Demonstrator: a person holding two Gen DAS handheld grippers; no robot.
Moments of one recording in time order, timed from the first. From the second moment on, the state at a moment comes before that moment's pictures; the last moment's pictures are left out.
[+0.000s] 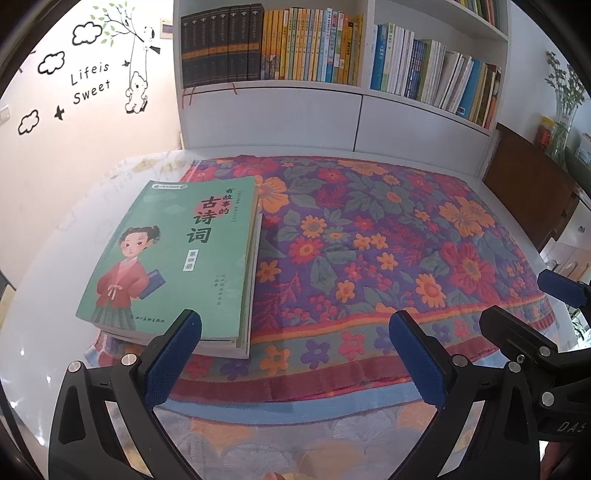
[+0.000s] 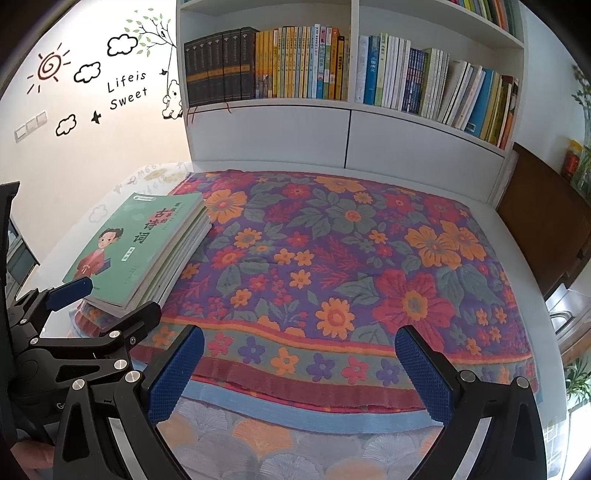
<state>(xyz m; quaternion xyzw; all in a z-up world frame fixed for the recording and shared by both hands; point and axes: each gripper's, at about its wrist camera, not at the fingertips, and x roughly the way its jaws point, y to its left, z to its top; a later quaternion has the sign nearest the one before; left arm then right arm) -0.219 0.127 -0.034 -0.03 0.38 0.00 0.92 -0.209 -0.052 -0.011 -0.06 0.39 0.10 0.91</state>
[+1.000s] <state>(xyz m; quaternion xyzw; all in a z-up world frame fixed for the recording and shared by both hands) -0.217 0.126 -0.039 -0.03 0.39 0.01 0.92 -0.207 -0.053 -0.019 -0.05 0.40 0.10 0.91</state>
